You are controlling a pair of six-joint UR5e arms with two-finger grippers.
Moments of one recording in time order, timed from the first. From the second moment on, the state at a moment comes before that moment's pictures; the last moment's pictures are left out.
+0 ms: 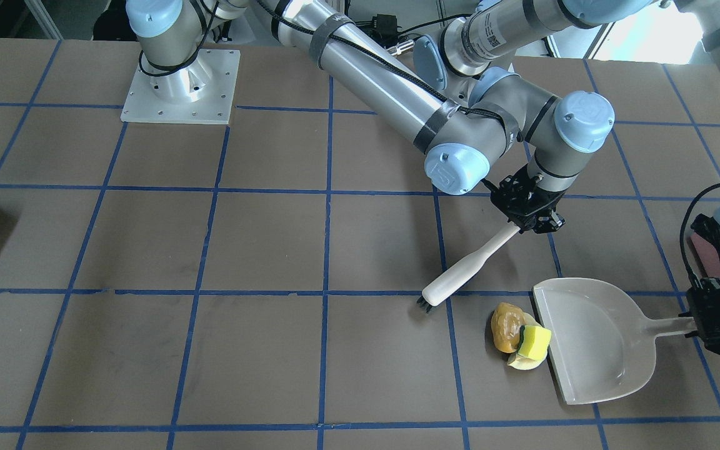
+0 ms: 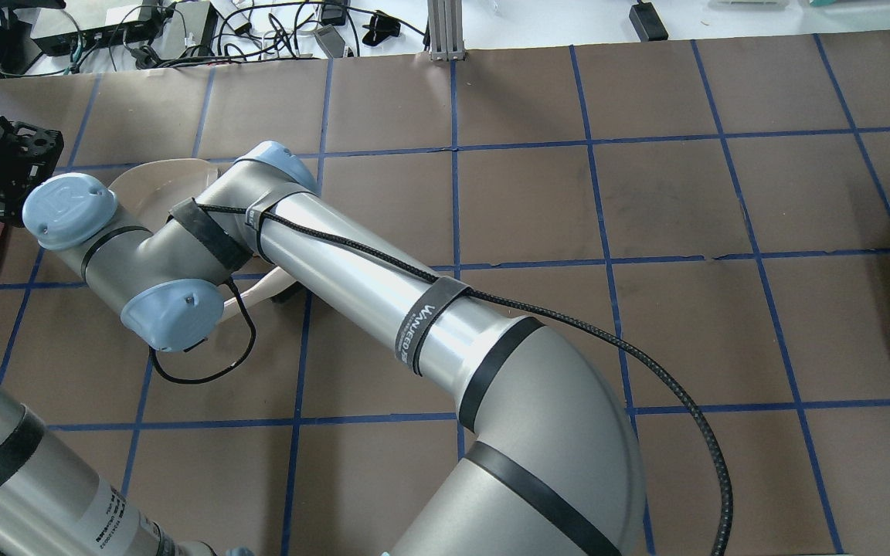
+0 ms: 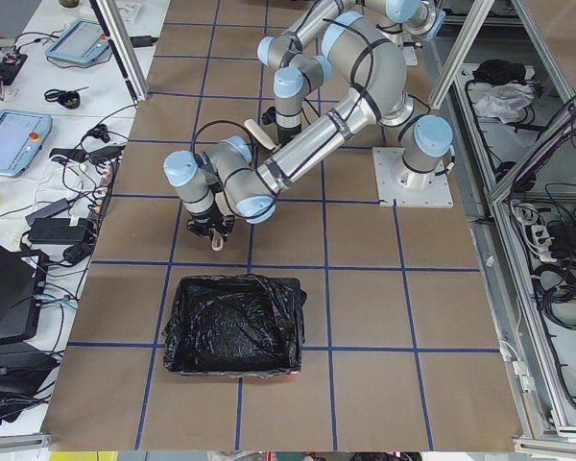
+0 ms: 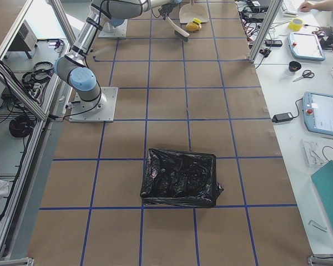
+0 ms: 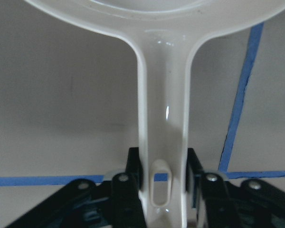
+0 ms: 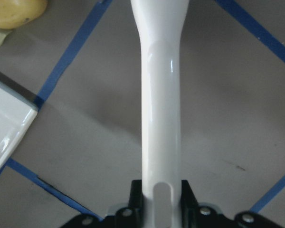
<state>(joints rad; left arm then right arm) -1.02 -2.23 -1.35 -1.21 1.73 2.05 2.44 -0.58 0.74 -1.78 -1.48 1.77</state>
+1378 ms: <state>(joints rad) -1.03 -2.21 -1.35 -1.21 1.76 2.03 2.41 -0.53 0.62 -1.63 -1.36 1.04</state>
